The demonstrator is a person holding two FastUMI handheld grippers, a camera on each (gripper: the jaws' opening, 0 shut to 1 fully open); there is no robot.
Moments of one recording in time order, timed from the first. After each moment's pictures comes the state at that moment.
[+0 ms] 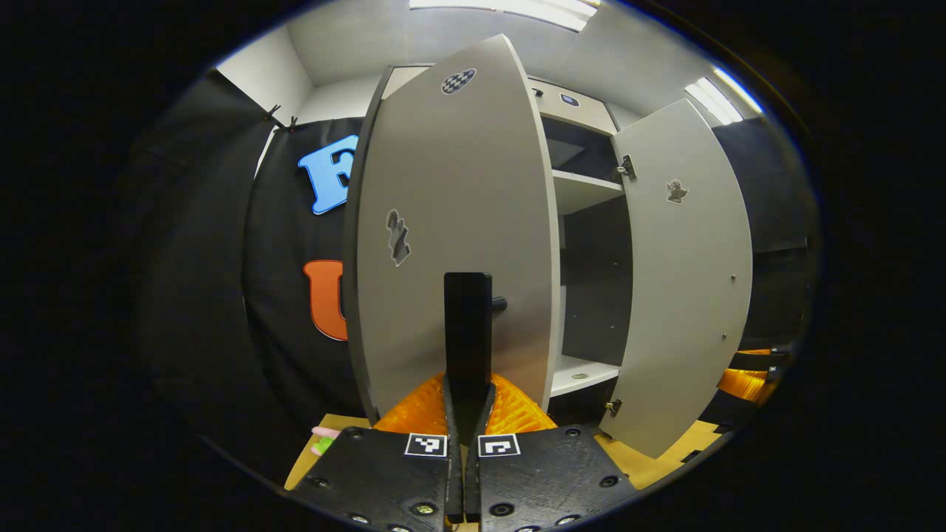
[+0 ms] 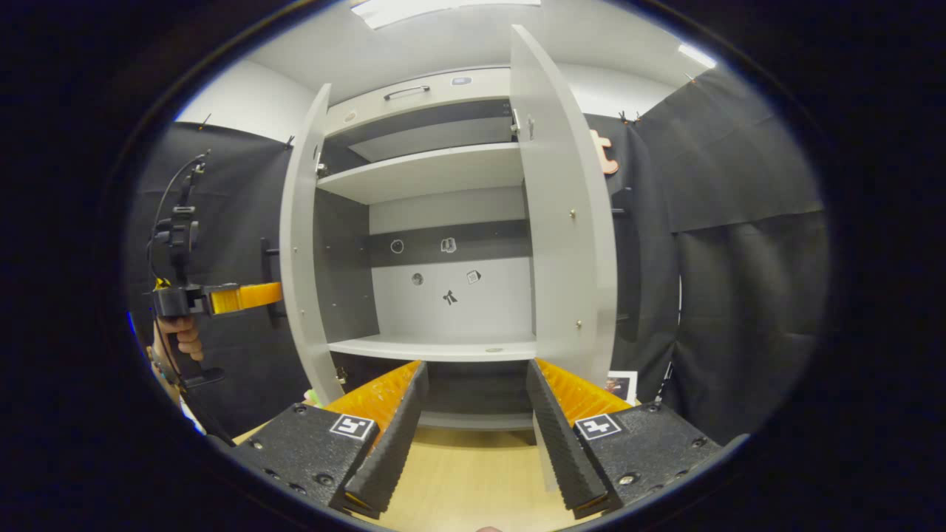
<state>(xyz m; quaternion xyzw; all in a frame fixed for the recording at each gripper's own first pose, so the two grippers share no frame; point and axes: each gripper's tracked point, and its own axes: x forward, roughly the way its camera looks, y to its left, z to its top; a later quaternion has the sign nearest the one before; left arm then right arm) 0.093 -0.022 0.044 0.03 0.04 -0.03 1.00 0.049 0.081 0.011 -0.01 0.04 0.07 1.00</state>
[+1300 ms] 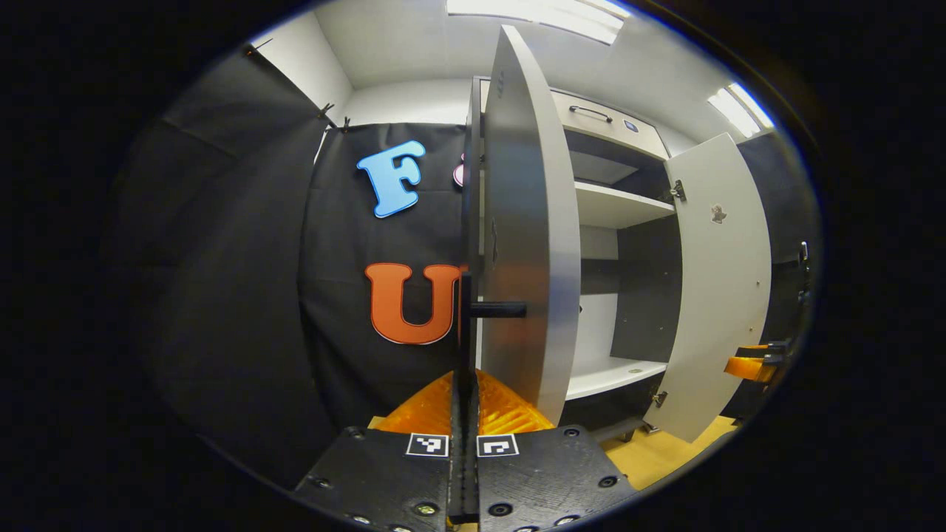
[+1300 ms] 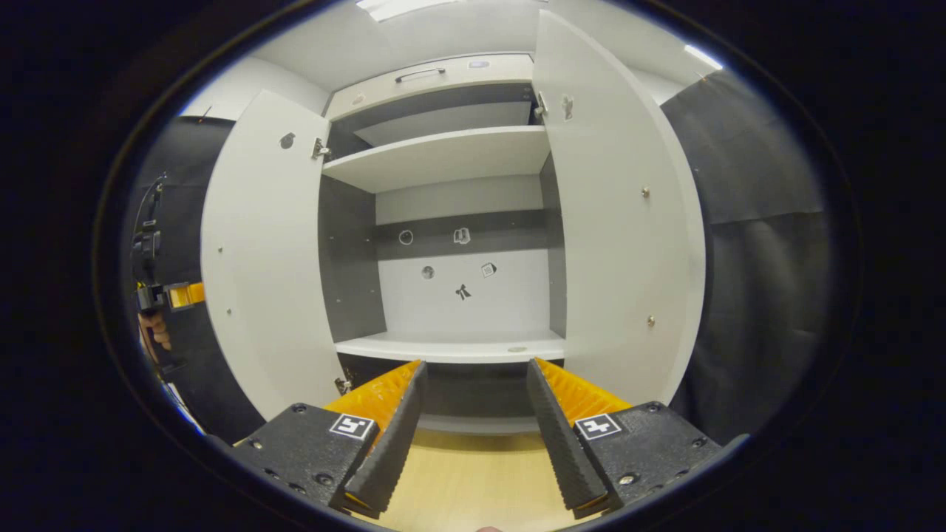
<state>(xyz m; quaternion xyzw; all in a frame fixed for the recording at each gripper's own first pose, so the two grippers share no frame) 0.057 0.092 0.044 0.01 0.04 0.01 1.00 0.085 0.116 -0.004 -0.02 0.06 0.08 1.00</state>
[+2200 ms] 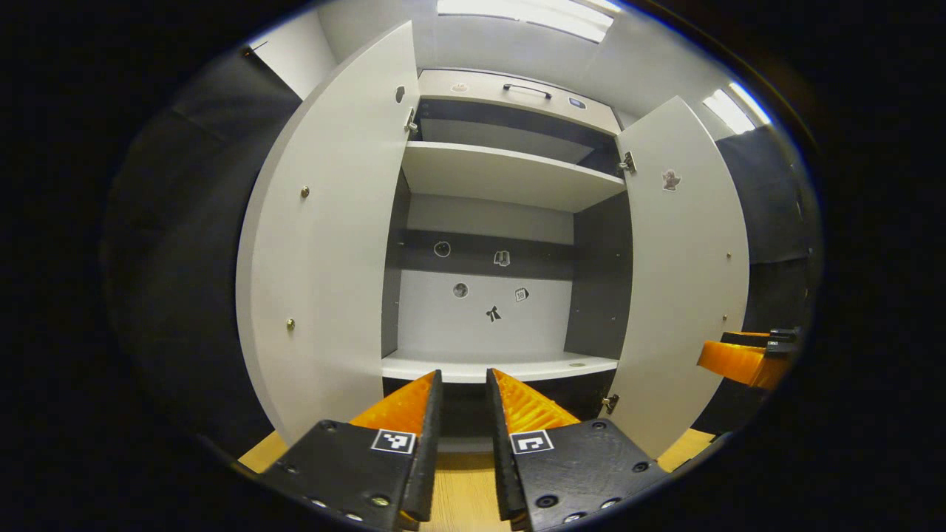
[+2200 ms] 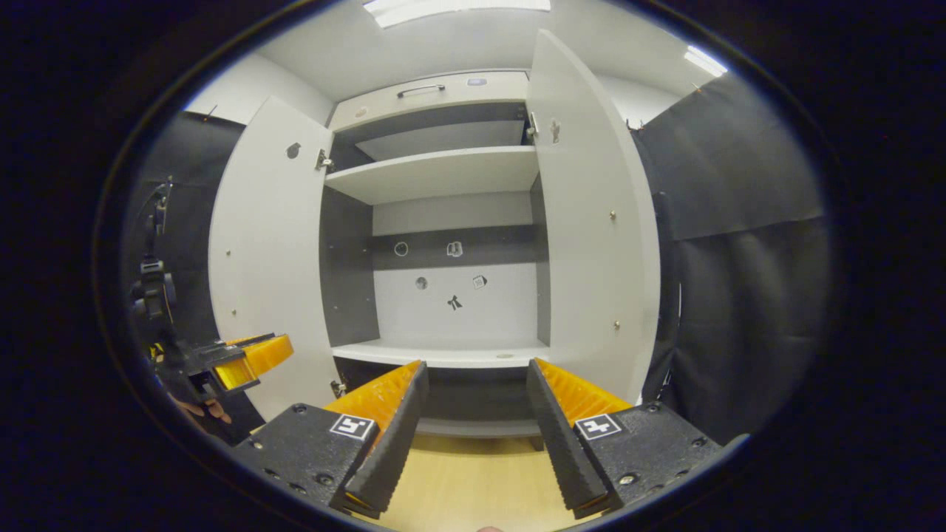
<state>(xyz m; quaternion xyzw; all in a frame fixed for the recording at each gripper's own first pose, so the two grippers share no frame) 0.074 -0.059 -0.022 -0.01 0.02 0.00 1.00 0.056 0.100 0.011 -0.03 0.02 0.06 1.00</state>
